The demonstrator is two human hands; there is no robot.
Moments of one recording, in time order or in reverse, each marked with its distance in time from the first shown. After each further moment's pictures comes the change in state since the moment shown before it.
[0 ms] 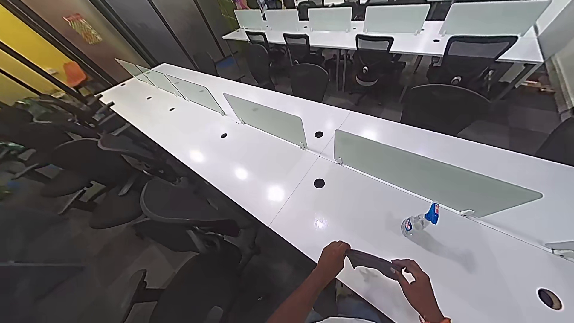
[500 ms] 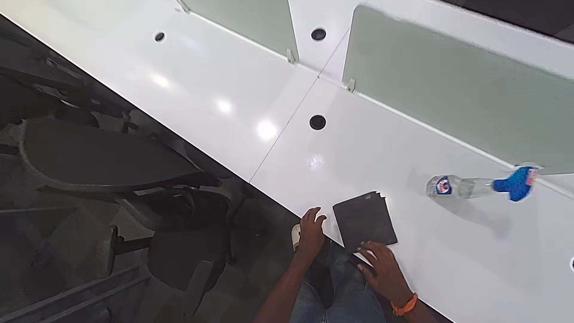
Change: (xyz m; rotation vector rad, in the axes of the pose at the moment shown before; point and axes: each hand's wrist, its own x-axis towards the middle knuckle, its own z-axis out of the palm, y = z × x) left_hand -0.030 -0.148 0.117 0.051 0.280 -0.285; right_hand -0.068 0.077 0.127 -0.344 -0.550 -0.188
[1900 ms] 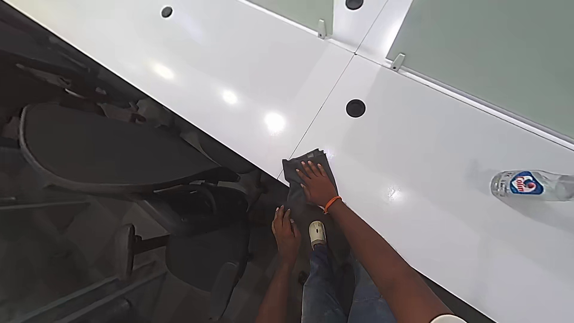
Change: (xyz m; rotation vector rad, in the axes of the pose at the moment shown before) left_hand -0.048 -0.198 -0.074 0.153 0.307 -0.269; right_hand 0.365 -0.131 0.202 -0.147 -0.160 -0.164
